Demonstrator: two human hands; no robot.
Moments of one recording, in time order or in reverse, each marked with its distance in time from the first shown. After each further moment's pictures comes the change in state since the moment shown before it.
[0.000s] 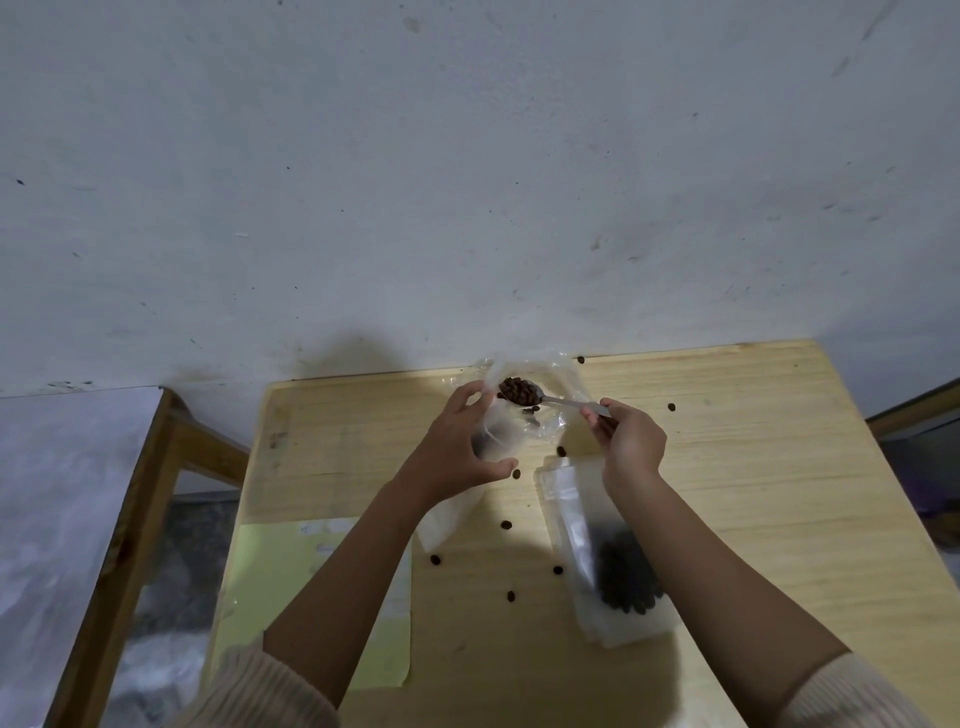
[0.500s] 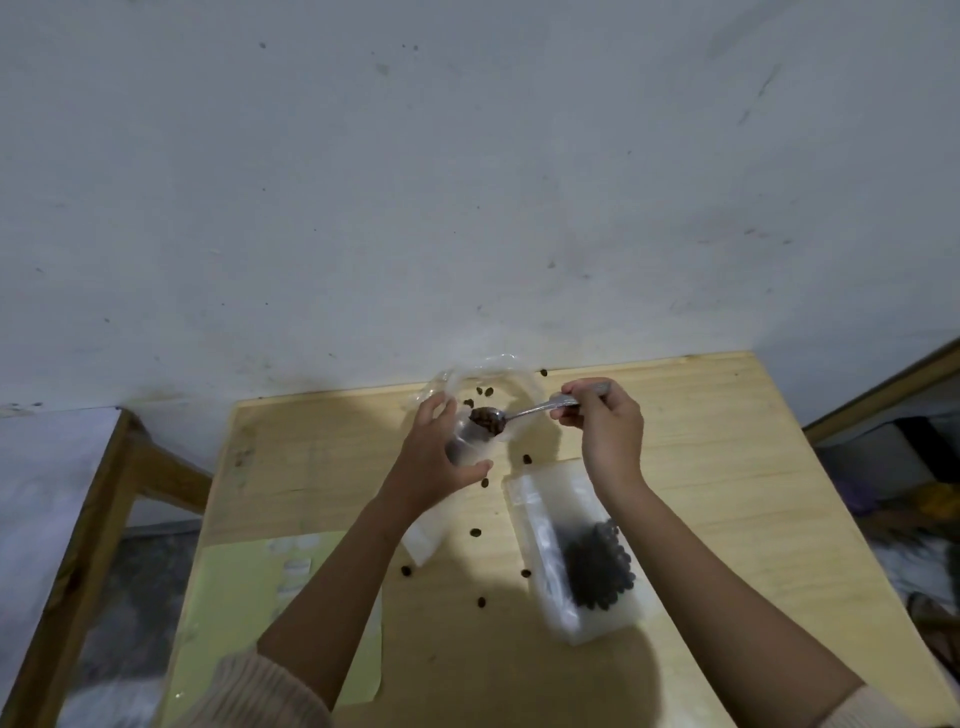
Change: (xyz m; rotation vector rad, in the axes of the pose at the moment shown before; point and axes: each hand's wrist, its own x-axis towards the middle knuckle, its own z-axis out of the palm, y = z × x) left_hand 0.003 0.004 0.014 0.029 0.082 -0.074; right_hand -0.043 -0.027 -0.010 -0.337 -0.248 -0.510
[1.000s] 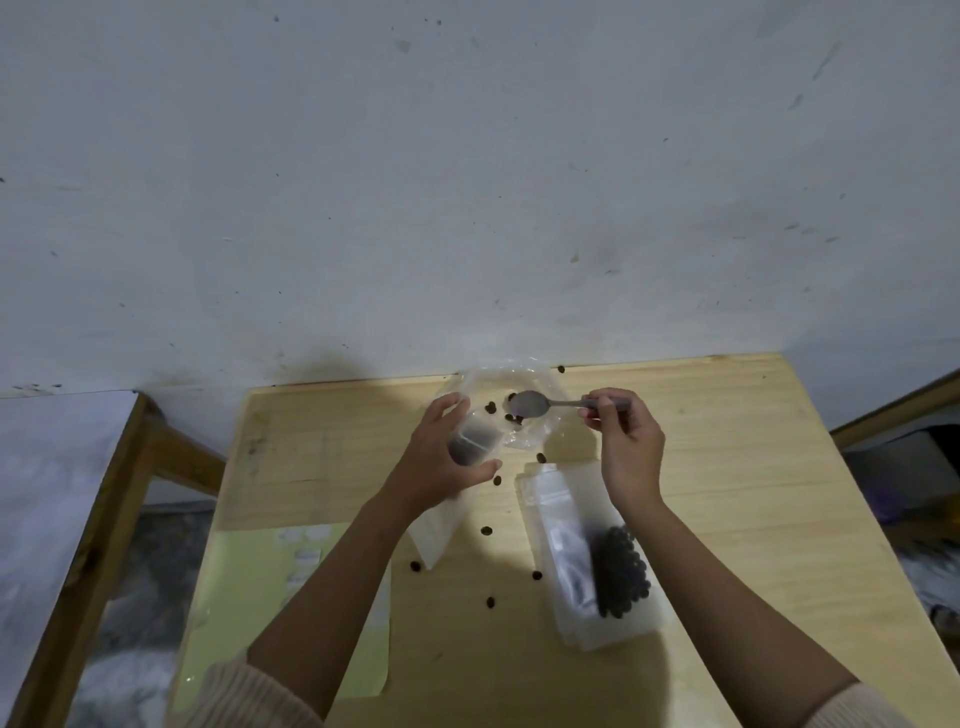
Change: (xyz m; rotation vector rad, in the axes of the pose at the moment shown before) left_hand -0.005 -0.006 -0.006 -0.142 -0.032 -0.094; right_hand 0.015 0.040 -0.014 -0.115 -0.033 -0.170
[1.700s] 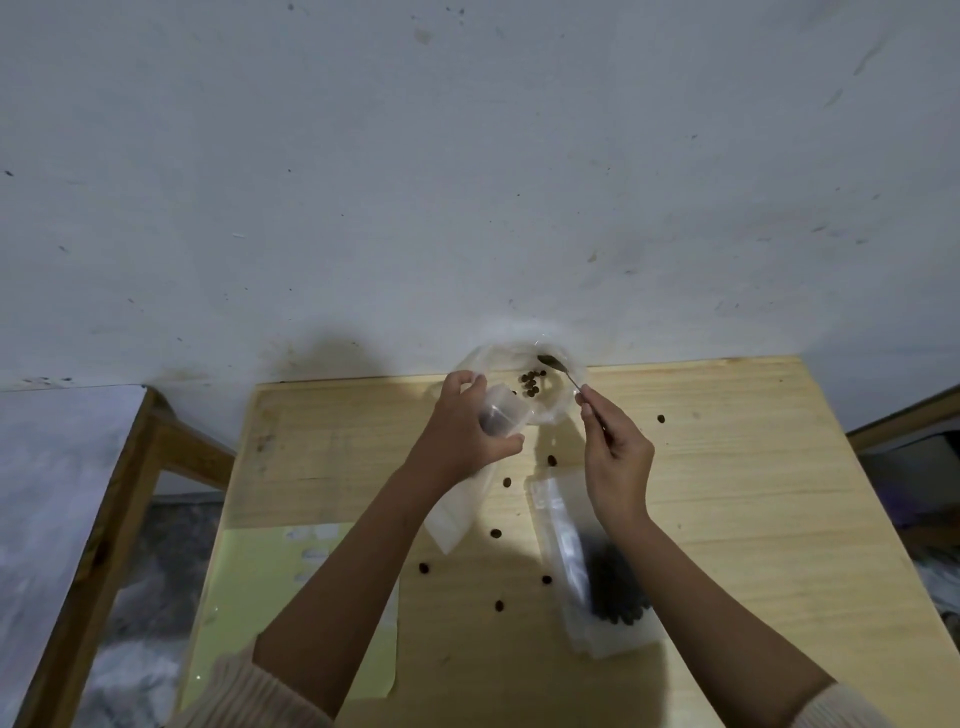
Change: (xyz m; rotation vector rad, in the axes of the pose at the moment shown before) left_hand 0.021 0.033 -0.010 0.112 -0.003 -0.006; right_hand -0.013 0.014 0.019 -0.073 -0.042 -0.207
